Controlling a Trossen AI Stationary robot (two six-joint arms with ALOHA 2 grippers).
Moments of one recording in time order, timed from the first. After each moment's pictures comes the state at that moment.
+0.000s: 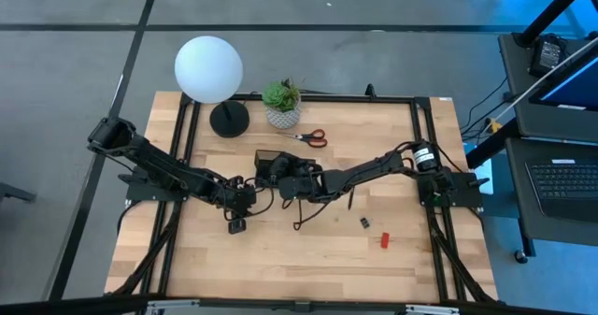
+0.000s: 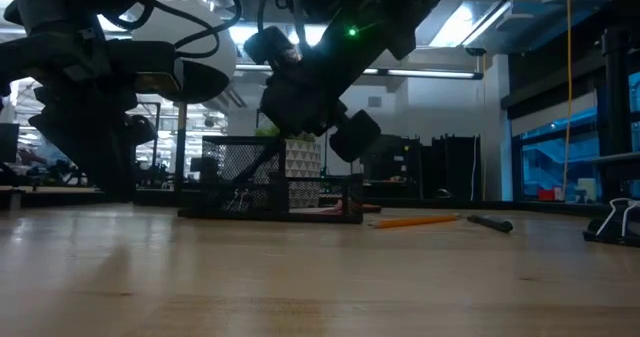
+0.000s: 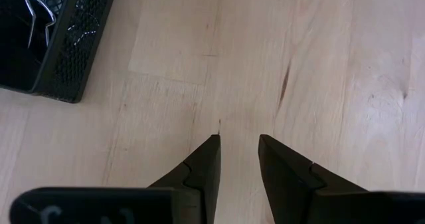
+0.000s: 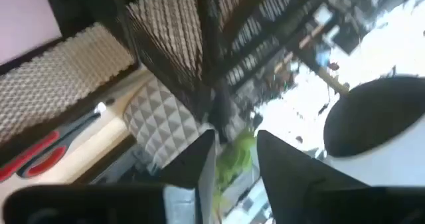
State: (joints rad) left arm -0.35 1.36 0.58 -0.29 -0.11 -0.55; right arm 0.15 2.13 1.44 -0.01 1.03 -1.61
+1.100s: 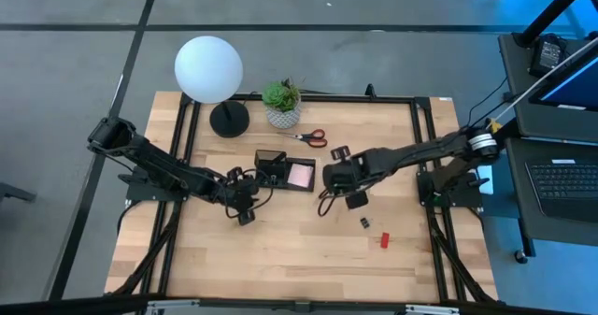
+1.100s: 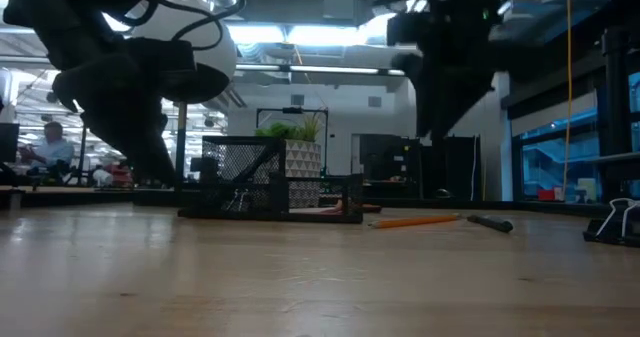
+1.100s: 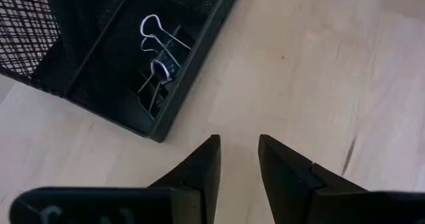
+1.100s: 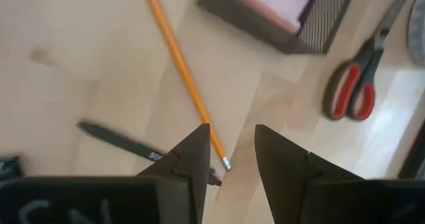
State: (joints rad) left arm -0.34 1.36 0.58 -0.25 -0.37 -0.63; right arm 0.13 1.65 1.20 -0.86 0.27 -0.27
